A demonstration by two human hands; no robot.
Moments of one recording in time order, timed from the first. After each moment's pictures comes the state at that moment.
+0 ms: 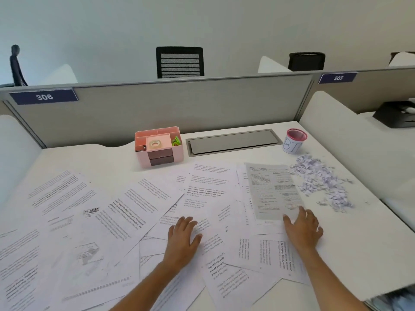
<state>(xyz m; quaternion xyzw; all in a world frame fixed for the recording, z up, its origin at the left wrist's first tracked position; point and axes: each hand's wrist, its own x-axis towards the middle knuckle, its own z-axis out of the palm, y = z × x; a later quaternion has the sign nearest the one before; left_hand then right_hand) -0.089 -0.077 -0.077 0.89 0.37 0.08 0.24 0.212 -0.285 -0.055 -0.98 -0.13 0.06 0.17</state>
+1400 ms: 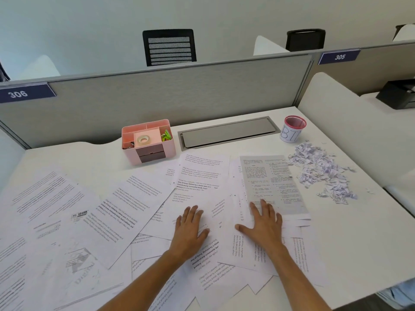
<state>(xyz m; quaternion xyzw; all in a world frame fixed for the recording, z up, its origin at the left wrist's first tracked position) -0.042 -0.075 -0.065 0.91 0.32 0.00 0.26 0.164 -0.231 -0.079 -0.93 -0.35 0.15 0.03</state>
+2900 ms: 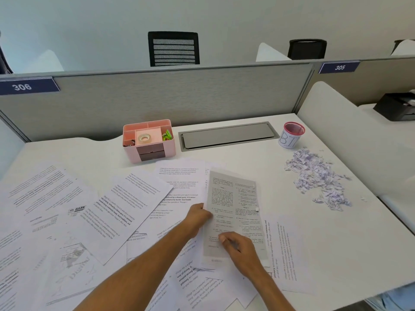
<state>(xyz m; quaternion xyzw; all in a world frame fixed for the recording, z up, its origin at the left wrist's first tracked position) 0.020 -0.064 -0.029 0.55 0.46 0.02 0.70 0.081 -0.245 -0.060 -0.74 -0.35 0.32 0.47</state>
